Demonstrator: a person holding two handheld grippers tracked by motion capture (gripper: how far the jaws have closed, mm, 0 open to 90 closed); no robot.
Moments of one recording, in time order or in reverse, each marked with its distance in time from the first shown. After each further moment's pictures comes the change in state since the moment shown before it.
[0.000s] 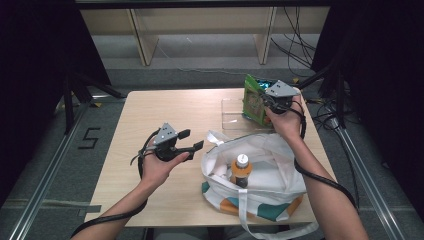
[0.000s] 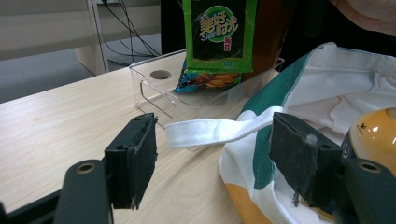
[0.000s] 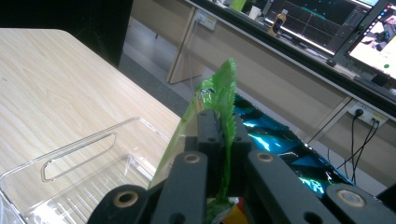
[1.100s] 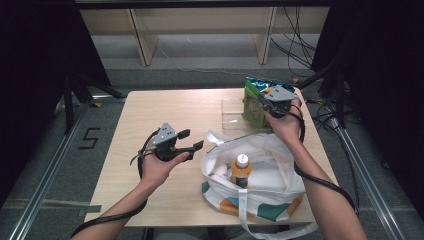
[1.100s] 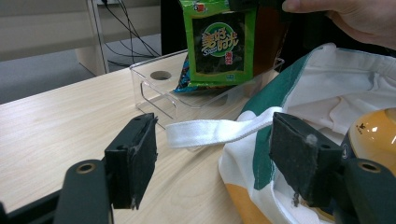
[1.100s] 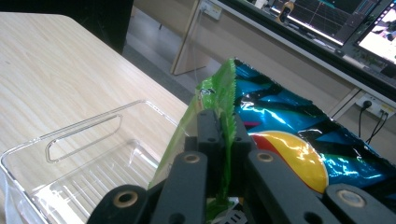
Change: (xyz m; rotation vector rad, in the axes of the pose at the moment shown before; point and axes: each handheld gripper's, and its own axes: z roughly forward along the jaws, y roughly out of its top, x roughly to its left) left arm 0.000 0.000 -0.001 0.000 0.000 0.006; right arm 0.004 -0.015 0.004 0.021 0.003 -0.012
